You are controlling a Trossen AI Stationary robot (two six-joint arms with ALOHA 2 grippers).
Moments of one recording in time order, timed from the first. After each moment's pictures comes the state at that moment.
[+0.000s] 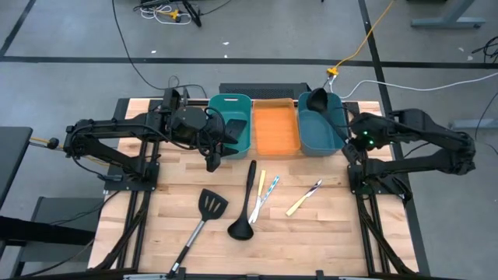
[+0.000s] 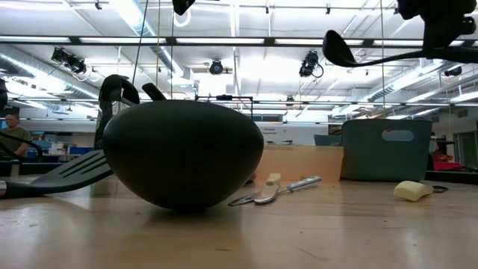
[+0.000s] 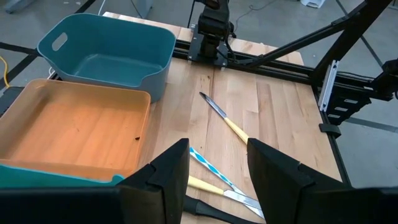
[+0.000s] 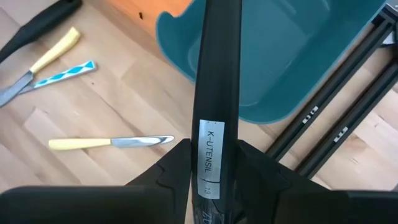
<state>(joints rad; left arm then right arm) 0.04 1.28 1.34 -0.56 0.01 -0.18 -0.20 0.87 1.21 -1.57 0.16 0.65</state>
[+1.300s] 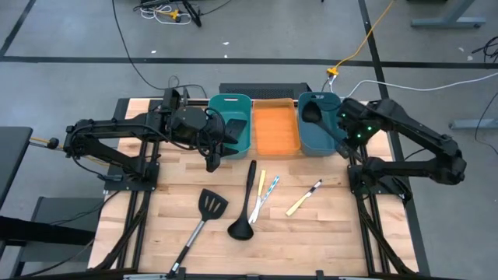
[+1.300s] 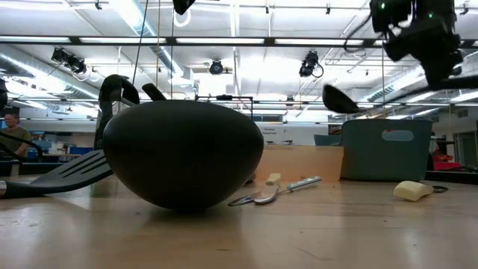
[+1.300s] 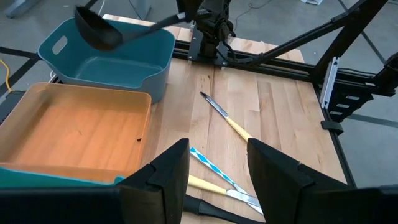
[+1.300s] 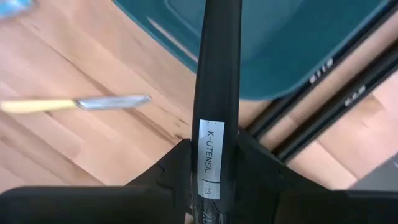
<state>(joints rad) 0.04 1.28 1.34 -0.56 0.01 -0.15 -0.63 1.01 1.06 -1.57 -0.06 0.24</state>
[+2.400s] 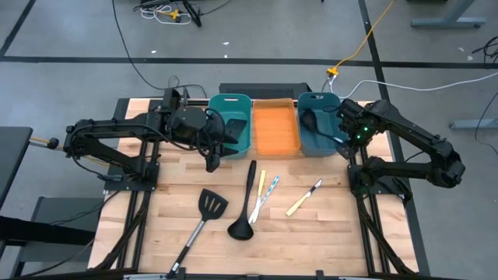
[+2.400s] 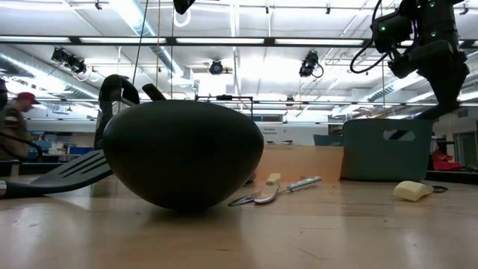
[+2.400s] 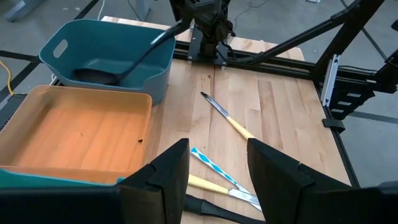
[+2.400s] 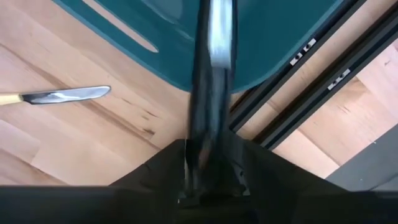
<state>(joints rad) 0.04 1.28 1.34 -0.56 0.01 -0.13 -0.74 1.01 0.96 -1.54 -0.01 0.15</state>
